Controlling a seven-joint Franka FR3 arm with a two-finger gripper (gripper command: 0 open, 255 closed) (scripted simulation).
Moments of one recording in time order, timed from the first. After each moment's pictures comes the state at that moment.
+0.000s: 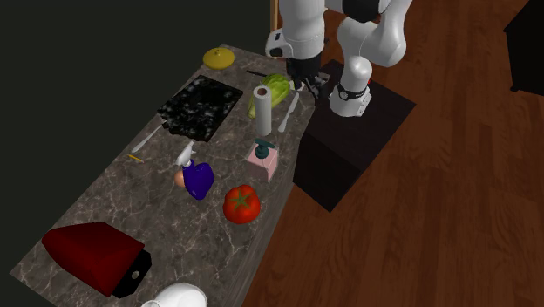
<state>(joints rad) -0.05 -0.43 0.02 -2.30 0.11 1.71 0.16</state>
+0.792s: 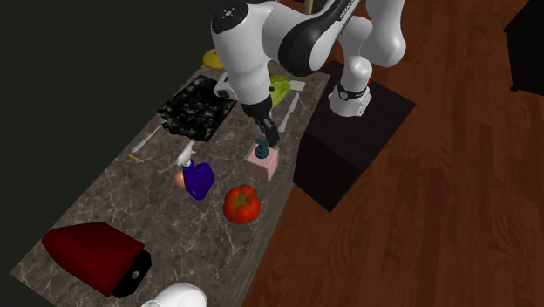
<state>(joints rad) -0.08 0.02 0.01 -1.99 0.11 1.88 0.24</state>
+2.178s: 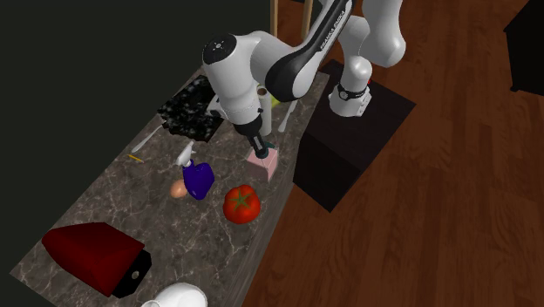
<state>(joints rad) -0.08 0.14 0.01 -1.96 0.12 1.99 0.25</state>
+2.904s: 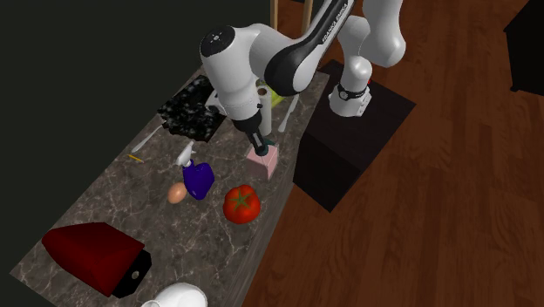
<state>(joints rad) -0.08 0.13 0.01 -1.93 0.12 1.95 0.26</state>
